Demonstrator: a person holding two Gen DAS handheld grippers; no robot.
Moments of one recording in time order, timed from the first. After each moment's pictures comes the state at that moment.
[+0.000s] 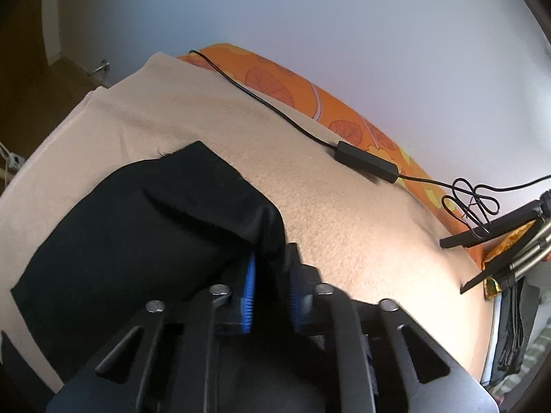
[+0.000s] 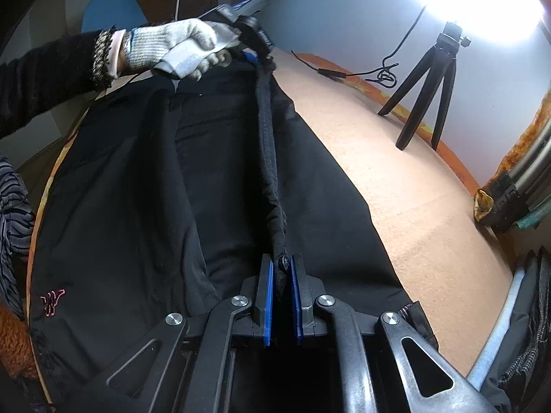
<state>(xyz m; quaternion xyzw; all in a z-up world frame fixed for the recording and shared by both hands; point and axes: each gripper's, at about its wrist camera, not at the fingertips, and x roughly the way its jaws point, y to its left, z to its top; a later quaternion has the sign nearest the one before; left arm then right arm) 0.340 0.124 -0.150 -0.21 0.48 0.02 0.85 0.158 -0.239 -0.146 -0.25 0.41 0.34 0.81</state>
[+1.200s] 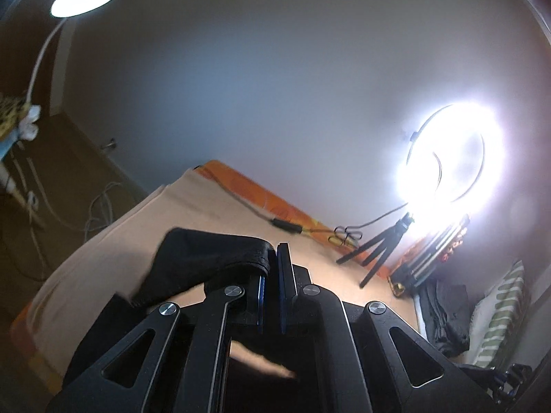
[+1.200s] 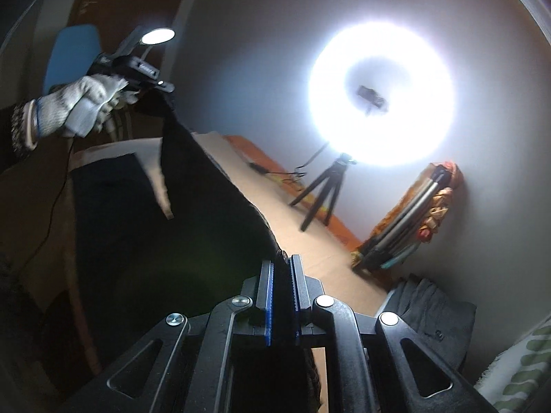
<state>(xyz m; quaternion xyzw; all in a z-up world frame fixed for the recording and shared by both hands) 0.139 0.188 0.004 -0.25 0.30 -0.04 0.92 0.021 -0.209 0.030 -0.28 0.27 0.20 0.90</state>
